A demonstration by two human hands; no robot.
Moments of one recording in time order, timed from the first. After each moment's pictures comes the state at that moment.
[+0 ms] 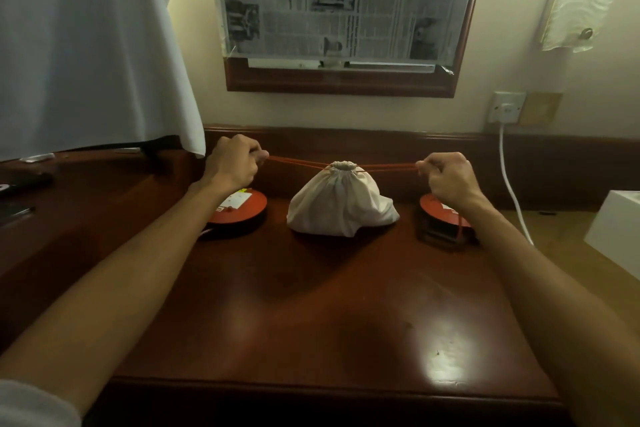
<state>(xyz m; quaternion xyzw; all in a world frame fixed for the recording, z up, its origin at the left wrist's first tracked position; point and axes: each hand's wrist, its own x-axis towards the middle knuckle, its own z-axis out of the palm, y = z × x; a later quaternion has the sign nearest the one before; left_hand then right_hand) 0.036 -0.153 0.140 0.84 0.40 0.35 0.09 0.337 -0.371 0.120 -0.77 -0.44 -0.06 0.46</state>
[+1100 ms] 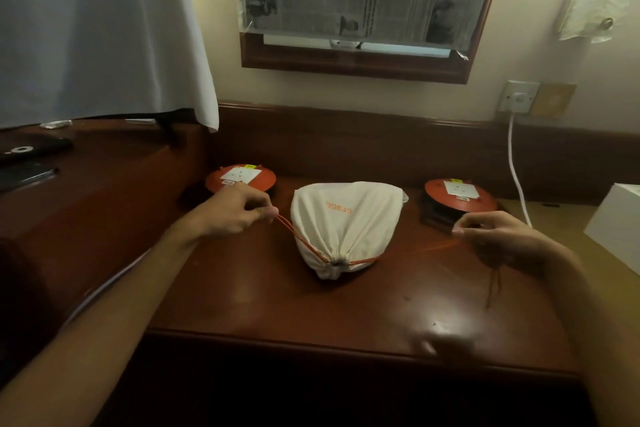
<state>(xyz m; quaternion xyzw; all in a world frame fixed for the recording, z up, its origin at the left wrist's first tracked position) -0.046 -0.228 0.077 0.91 0.29 0.16 0.25 0.347 -0.491 0.060 -0.69 -0.45 0.37 0.43</state>
